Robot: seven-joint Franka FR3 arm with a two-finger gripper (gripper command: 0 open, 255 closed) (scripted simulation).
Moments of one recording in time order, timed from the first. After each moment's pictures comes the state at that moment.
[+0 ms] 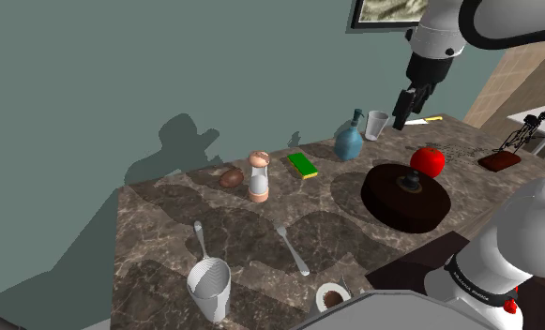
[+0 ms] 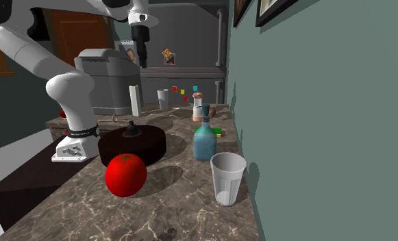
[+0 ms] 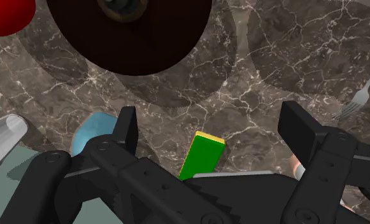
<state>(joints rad) -0.01 -0.80 0.07 -2.42 -0.11 1.63 0.01</state>
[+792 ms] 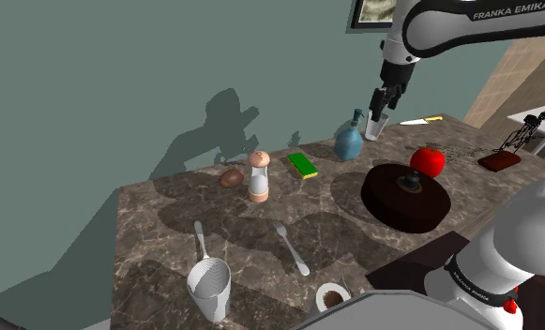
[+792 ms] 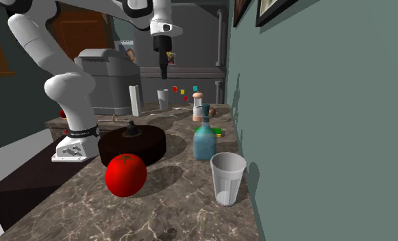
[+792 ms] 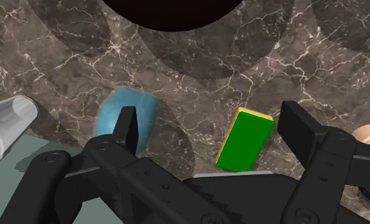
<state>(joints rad) -0.08 -0.49 -0.06 -2.32 -0.18 1.85 -0.09</state>
